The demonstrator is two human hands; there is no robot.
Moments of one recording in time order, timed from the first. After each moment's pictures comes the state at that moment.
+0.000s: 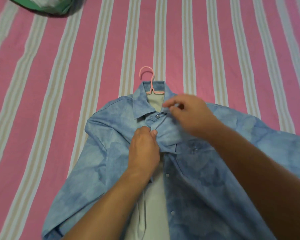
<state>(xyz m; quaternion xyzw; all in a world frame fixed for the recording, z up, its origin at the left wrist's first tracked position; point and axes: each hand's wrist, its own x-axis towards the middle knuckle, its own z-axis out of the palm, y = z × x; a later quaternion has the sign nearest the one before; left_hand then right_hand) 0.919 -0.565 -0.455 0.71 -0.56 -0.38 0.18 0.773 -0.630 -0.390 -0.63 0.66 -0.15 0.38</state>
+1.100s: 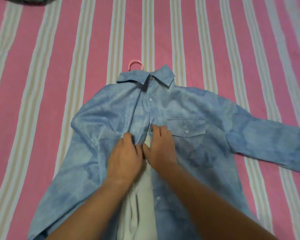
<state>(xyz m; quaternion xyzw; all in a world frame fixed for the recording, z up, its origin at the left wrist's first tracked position) 0.946 -0.534 -0.502 0.69 -0.63 -0.34 0.10 0.819 -0.532 -0.536 -0.62 0.76 -0.06 0.21</state>
